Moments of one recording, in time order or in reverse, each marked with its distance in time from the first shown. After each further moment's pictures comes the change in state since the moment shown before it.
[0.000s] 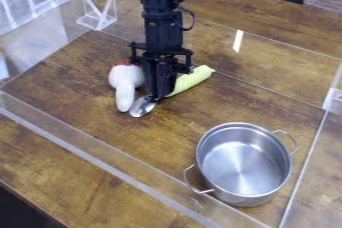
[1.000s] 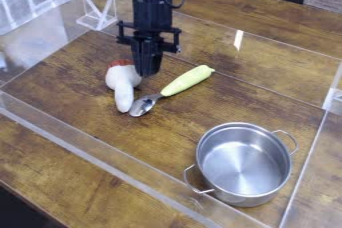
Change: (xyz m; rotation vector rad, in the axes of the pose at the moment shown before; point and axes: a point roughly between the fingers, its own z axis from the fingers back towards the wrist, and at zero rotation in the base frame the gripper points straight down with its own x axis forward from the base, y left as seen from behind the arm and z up) arm -0.015 0.012 0.035 -0.002 0.035 0.005
